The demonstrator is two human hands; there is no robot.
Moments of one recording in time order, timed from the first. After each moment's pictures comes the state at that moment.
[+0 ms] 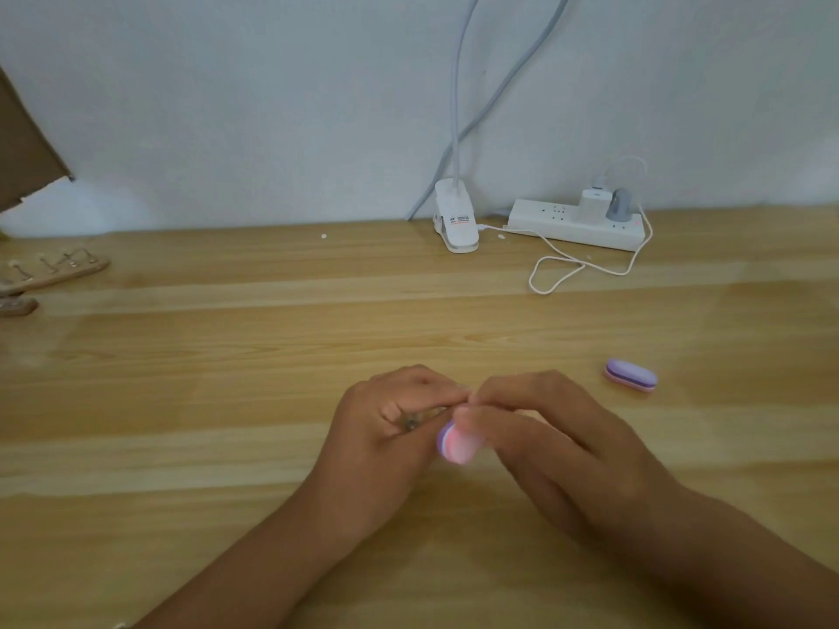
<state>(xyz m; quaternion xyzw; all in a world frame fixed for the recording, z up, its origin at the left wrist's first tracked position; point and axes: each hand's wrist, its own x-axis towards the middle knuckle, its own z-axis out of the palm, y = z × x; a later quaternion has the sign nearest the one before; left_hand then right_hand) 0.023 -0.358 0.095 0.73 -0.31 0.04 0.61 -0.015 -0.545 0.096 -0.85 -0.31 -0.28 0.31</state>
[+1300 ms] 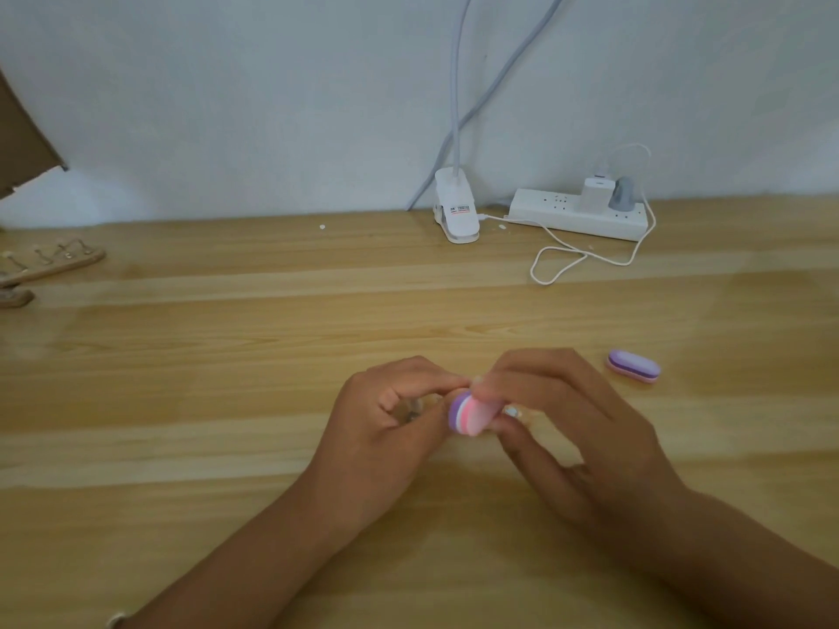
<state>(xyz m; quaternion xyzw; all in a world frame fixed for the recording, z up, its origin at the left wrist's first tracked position) 0.021 -0.359 0.097 0.75 -0.29 0.05 0.60 -0.011 -0.548 0.083 -0.82 -0.33 -0.35 0.32</state>
